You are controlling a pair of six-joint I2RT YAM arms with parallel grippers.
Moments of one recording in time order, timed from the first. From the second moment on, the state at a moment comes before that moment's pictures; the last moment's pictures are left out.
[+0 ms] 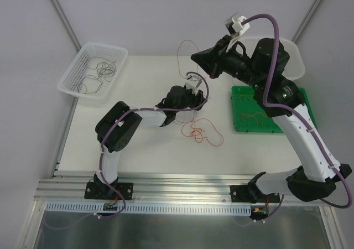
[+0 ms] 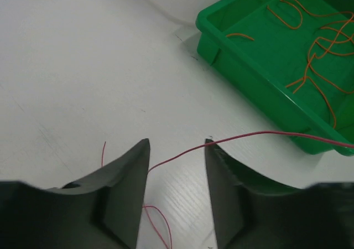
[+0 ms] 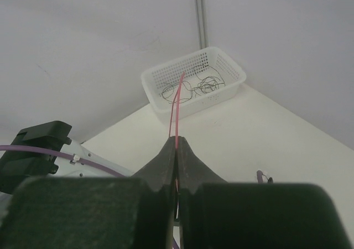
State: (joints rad) left arm -0.72 2.01 1.16 0.66 0.13 -0.18; right arm 0.67 1.33 1.82 -0.44 -0.30 0.17
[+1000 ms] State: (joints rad) left arm -0.65 1.55 1.02 0.47 0.17 -0.39; right arm 0.53 1.19 1.35 -0.53 -0.05 0.17
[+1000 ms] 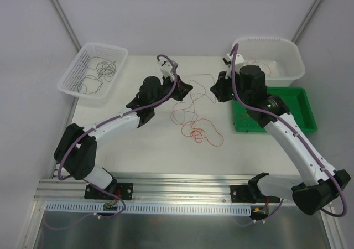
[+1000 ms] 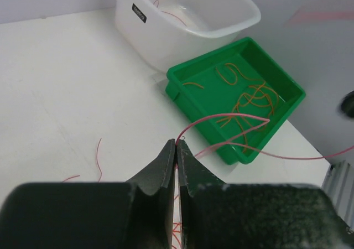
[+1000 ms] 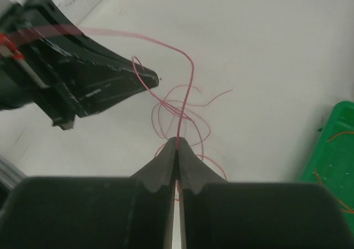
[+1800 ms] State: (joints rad) left arm -0.65 1.39 1.03 0.23 0.31 -0.55; right arm 0.54 1.29 1.10 -0.20 -0.49 0.26
